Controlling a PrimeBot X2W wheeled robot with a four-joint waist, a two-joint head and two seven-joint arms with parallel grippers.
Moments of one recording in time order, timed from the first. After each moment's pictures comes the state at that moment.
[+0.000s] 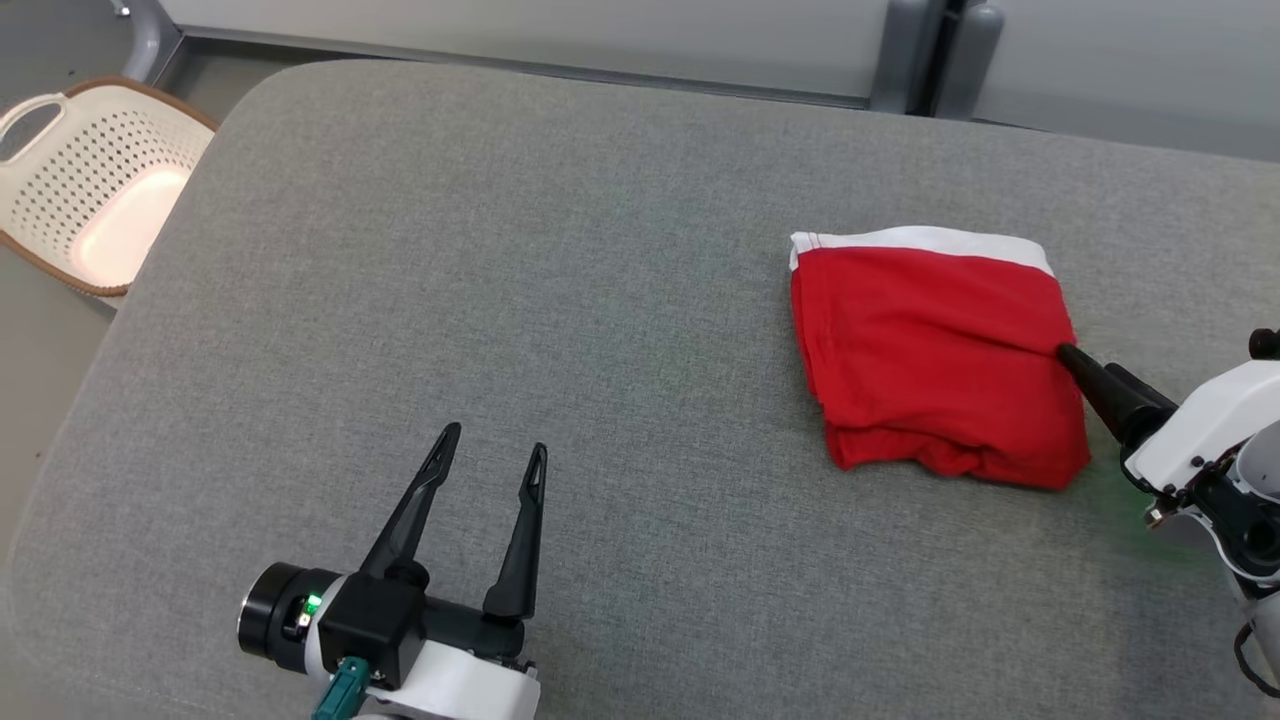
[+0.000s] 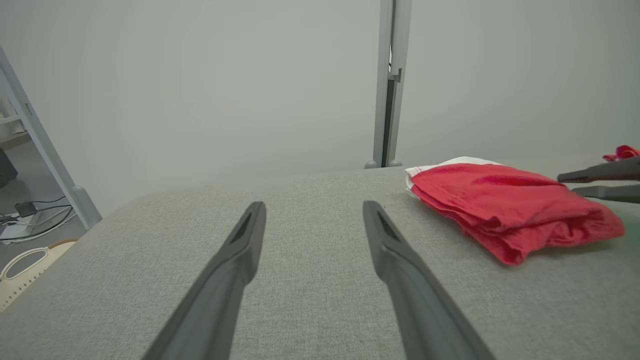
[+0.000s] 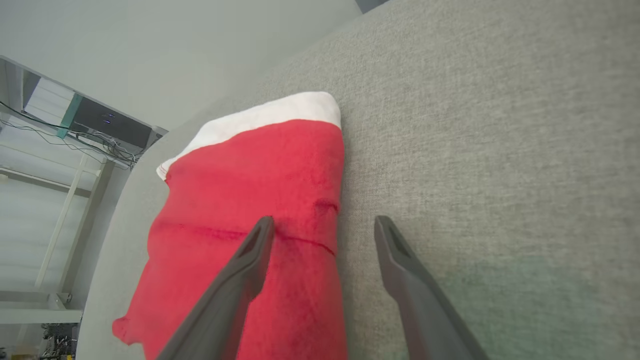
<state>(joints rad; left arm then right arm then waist) -0.02 0.05 -0.27 0.01 -0.09 0.01 -0.26 -0.49 -0.45 0.30 0.57 1.09 0.13 0.34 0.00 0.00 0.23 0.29</state>
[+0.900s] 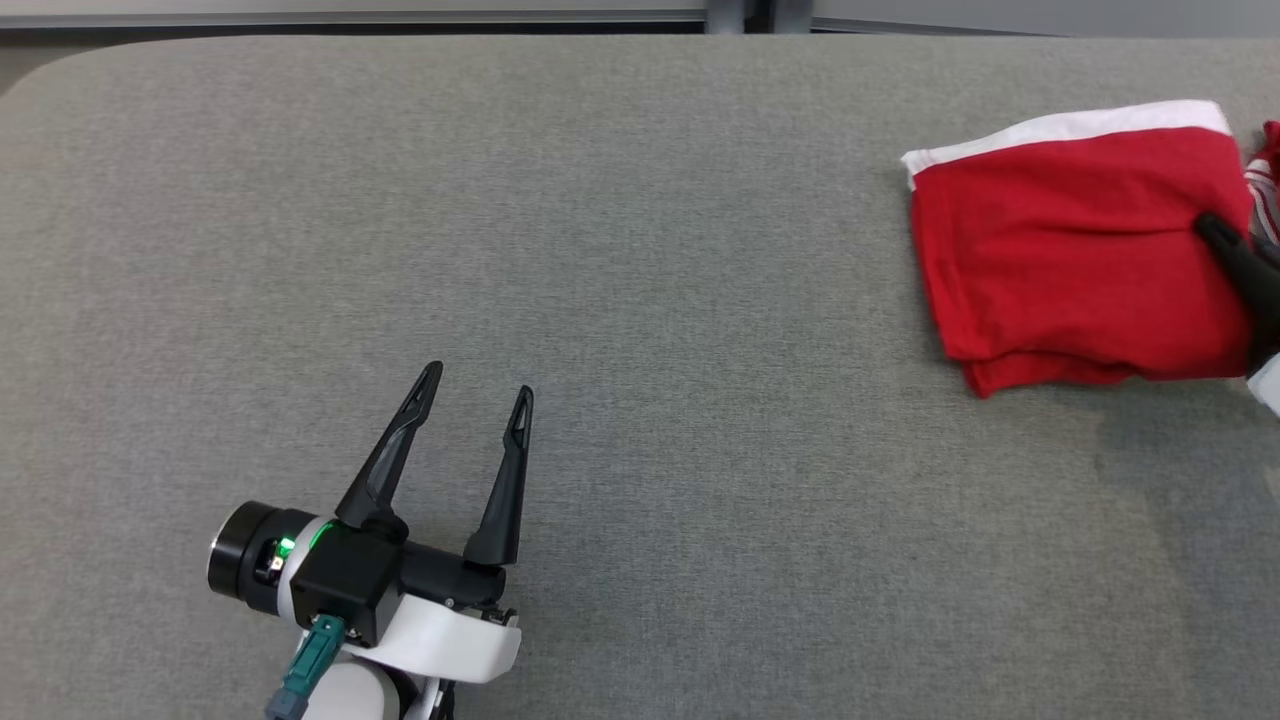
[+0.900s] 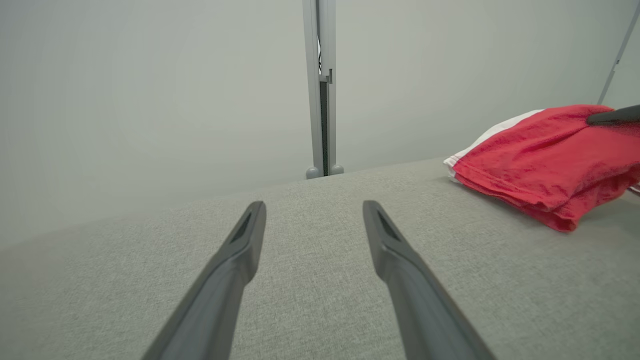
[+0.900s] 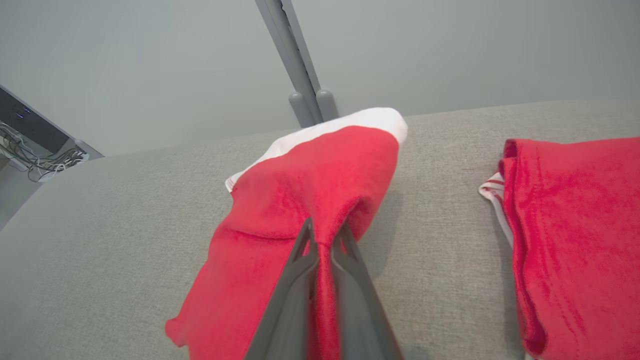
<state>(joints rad) -0.10 0.05 -0.22 -0.01 -0.05 -0.04 -0.26 -0.57 -0.71 0.44 0.36 1.06 0.13 0.23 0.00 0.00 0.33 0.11</state>
